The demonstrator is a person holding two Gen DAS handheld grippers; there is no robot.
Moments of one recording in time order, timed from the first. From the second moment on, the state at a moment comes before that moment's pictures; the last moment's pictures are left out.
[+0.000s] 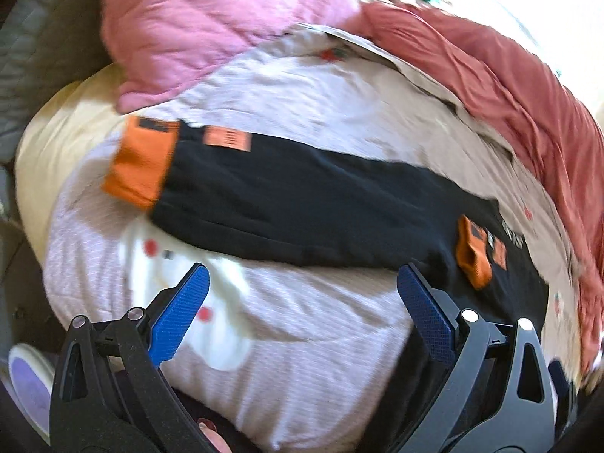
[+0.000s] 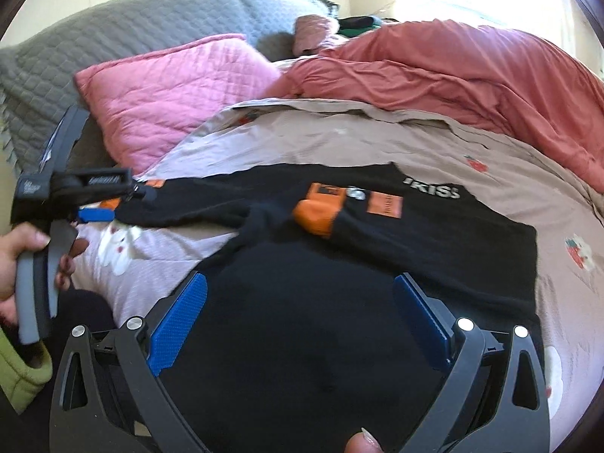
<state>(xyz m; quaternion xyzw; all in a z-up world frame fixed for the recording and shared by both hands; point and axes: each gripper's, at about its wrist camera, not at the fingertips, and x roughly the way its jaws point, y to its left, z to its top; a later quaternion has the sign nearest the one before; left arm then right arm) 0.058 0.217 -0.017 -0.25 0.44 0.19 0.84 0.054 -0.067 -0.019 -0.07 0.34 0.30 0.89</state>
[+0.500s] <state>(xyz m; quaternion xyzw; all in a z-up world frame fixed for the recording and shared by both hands) 0.022 0.312 -0.039 -0.35 0.39 0.27 0.81 0.029 -0.025 -0.034 -0.14 0.35 0.32 0.87</state>
